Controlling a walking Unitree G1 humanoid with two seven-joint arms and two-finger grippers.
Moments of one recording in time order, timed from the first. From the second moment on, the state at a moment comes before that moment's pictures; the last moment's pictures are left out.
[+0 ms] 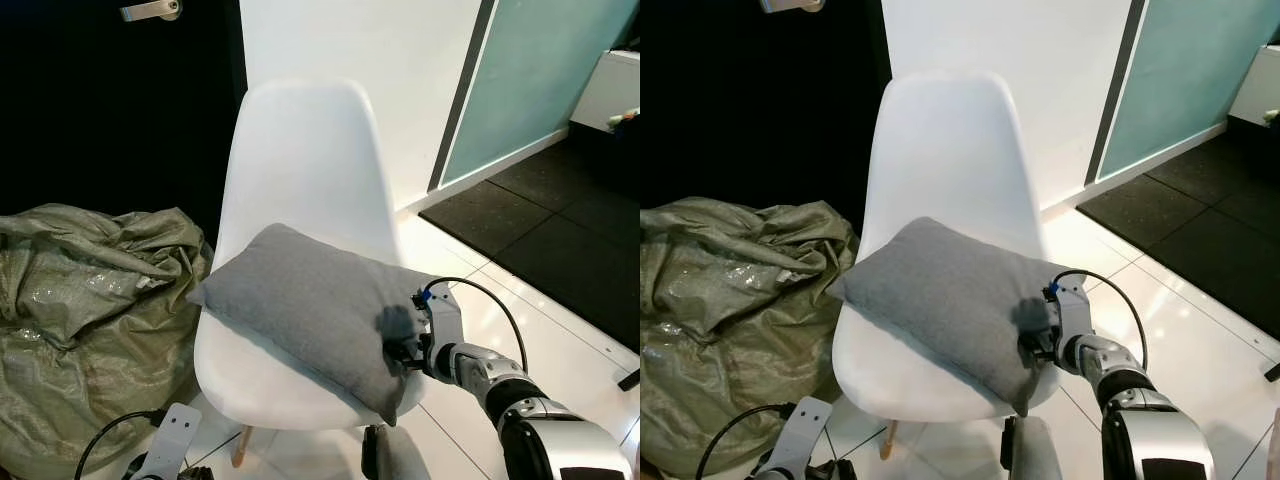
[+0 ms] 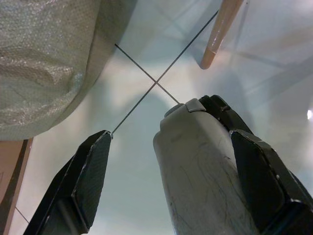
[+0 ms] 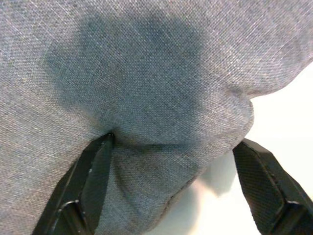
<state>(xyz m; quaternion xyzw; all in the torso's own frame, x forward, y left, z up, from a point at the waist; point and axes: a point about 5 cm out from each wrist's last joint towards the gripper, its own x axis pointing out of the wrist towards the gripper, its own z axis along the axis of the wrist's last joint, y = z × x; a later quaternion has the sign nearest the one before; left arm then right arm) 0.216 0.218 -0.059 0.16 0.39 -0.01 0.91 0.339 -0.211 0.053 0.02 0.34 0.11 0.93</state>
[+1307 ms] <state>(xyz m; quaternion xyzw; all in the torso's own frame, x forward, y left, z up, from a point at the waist) 0.239 0.229 -0.043 0.18 0.39 0.02 0.91 0.333 -0.206 0.067 0.40 0.15 0.21 0.88</state>
